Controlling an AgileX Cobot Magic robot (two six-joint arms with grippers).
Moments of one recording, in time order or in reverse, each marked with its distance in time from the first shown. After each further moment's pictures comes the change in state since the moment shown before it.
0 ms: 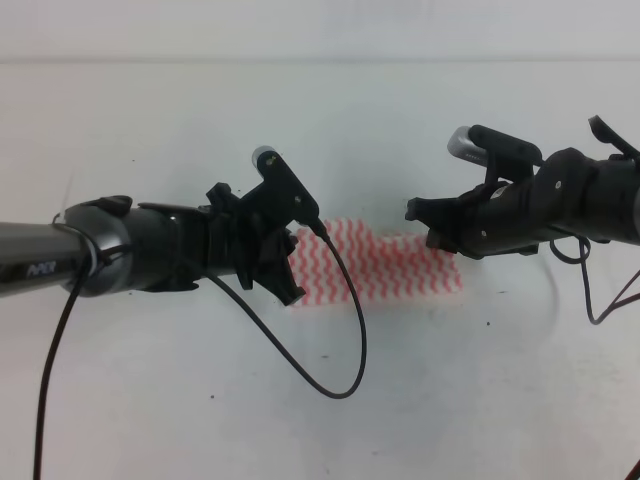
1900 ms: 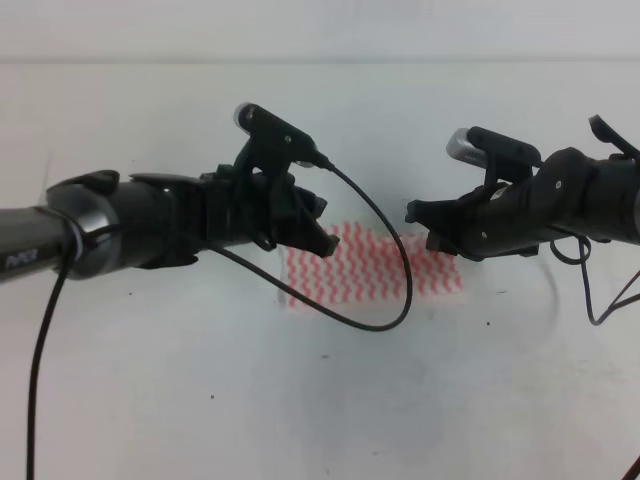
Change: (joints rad) left arm 0.000 -0.046 -0.056 0.006 0.071 -0.359; right arm 0.000 0.001 0.000 -0.006 0.016 -0.001
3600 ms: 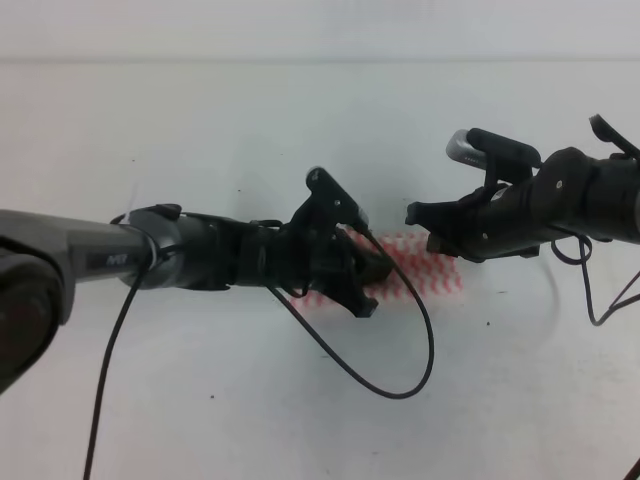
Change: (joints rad) left arm -0.008 0.255 -0.101 0.001 0.446 0.140; right arm 0.001 0.005 0.000 -0.009 0.015 0.001
